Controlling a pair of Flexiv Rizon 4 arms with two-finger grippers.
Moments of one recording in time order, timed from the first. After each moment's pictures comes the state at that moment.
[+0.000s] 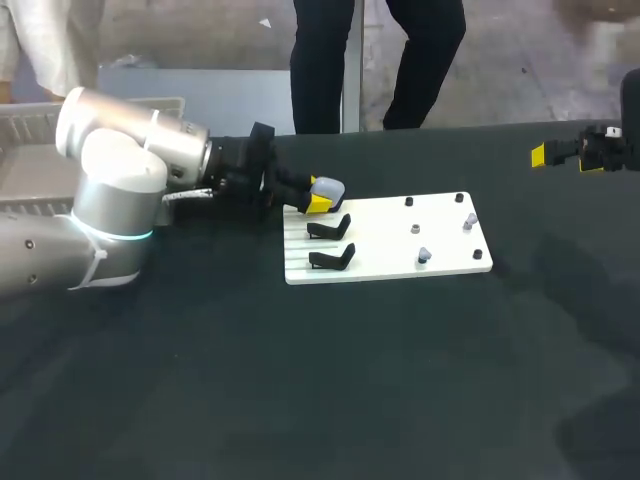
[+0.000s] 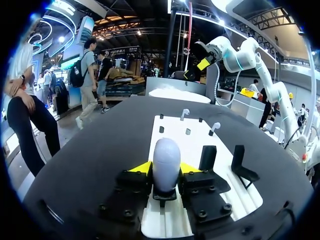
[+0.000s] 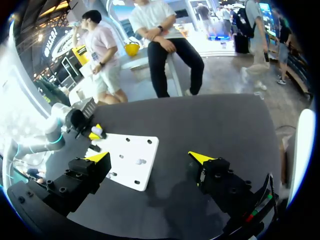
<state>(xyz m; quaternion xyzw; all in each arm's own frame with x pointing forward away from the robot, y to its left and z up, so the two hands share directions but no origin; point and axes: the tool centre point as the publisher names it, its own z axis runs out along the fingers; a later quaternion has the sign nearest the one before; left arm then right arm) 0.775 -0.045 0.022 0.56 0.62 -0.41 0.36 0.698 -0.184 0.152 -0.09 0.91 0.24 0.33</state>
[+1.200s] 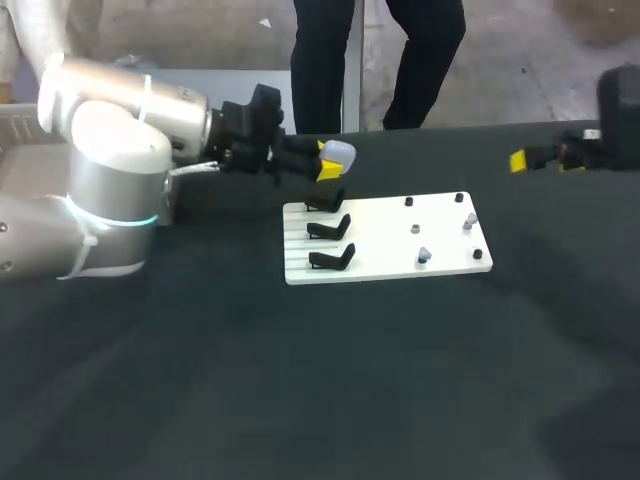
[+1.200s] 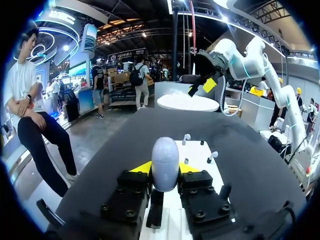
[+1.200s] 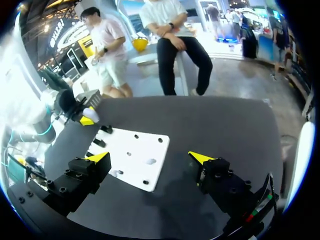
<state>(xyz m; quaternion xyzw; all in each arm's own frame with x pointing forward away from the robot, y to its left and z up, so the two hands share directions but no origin) 0.766 -0.068 0.100 0.55 0.63 -0.37 0.41 0.694 -0.145 0.152 -0.14 0.91 0.23 0.32</state>
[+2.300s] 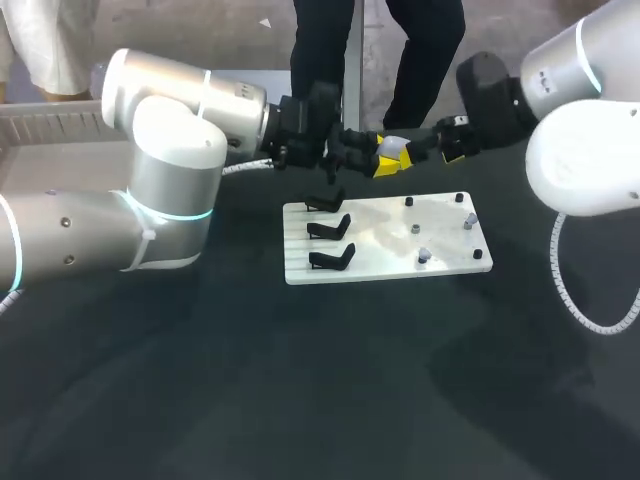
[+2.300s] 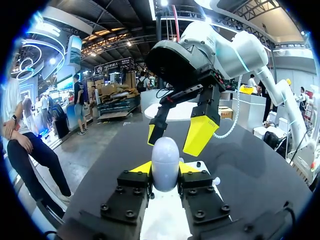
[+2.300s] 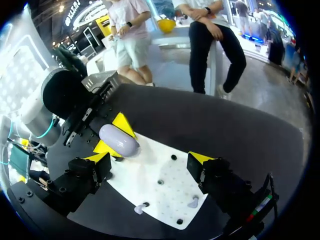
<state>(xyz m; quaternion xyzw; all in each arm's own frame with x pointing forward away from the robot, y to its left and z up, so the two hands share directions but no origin) 0.755 -0.144 0.113 0.59 0.57 -0.39 0.42 0.748 -0.021 0.124 -0.22 0.91 0.25 0.25</state>
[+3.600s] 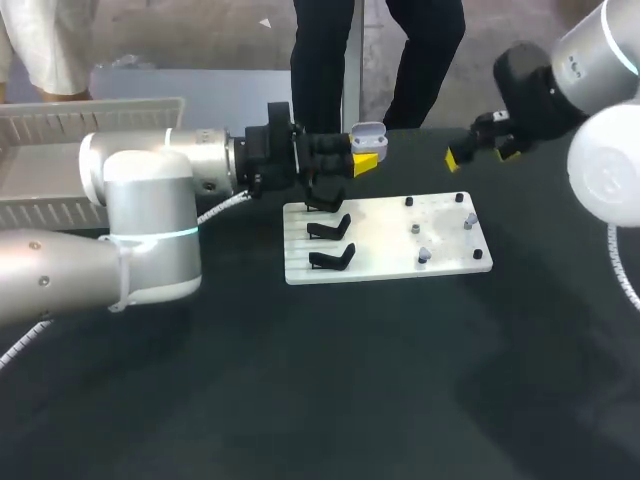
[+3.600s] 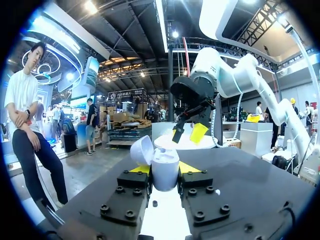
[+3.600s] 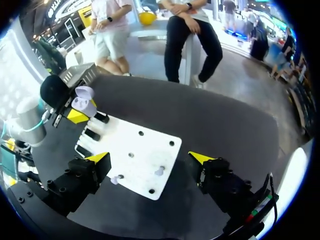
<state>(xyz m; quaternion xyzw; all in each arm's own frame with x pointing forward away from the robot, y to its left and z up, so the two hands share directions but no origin) 0.758 -0.115 0.125 0.48 0.53 -0.47 0.52 0.722 -0.098 0.129 -0.19 0.95 0.14 0.22</state>
